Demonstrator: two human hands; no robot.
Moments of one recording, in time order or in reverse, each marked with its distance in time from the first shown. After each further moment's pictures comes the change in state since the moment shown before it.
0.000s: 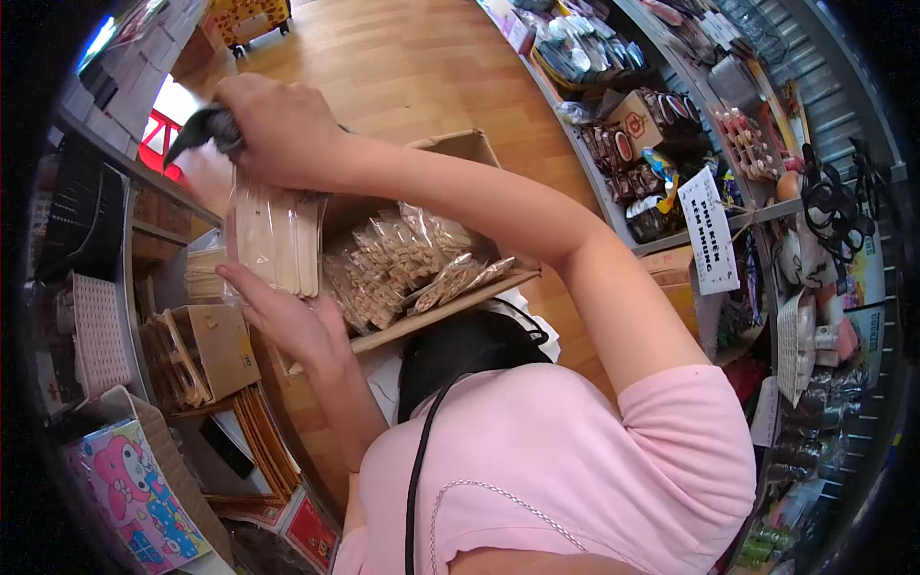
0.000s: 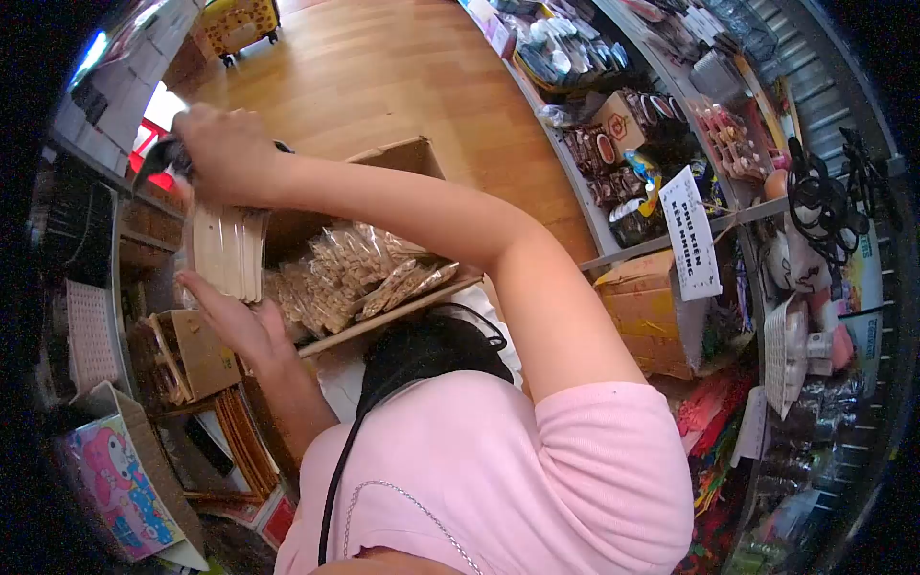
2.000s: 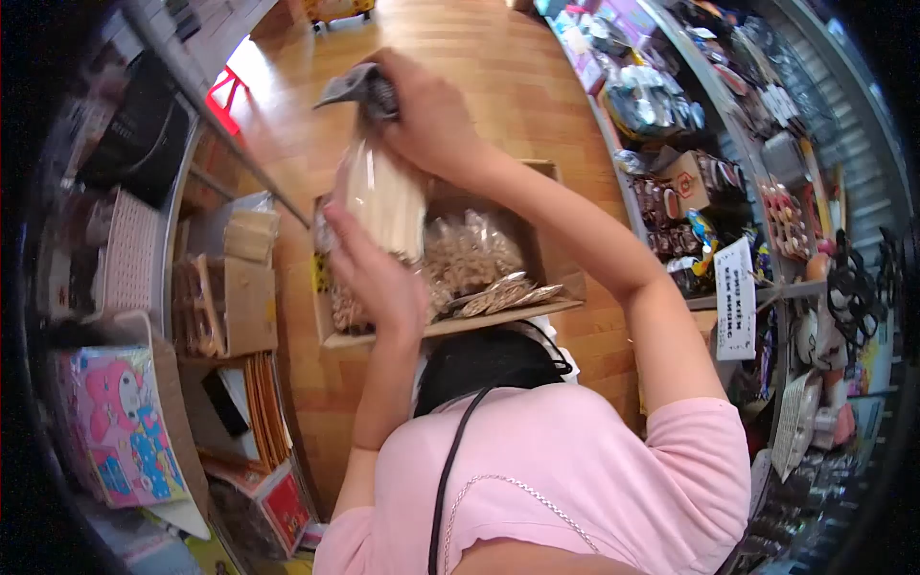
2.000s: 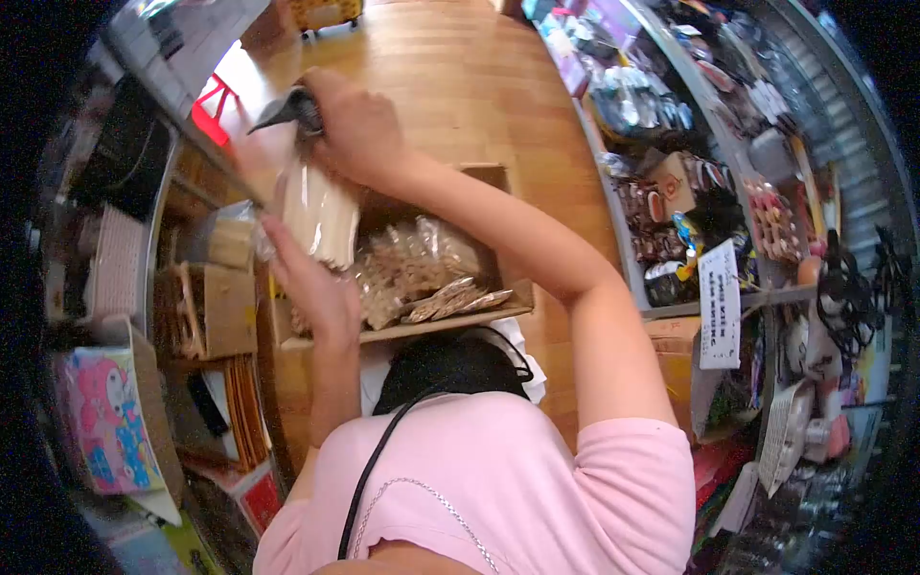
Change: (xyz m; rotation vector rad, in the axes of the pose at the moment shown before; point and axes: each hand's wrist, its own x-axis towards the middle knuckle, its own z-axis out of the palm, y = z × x) left_hand -0.002 -0.017 0.006 -0.086 -0.126 0.005; right_hand -0.011 0.021 -0.017 0.046 0.003 -0.005
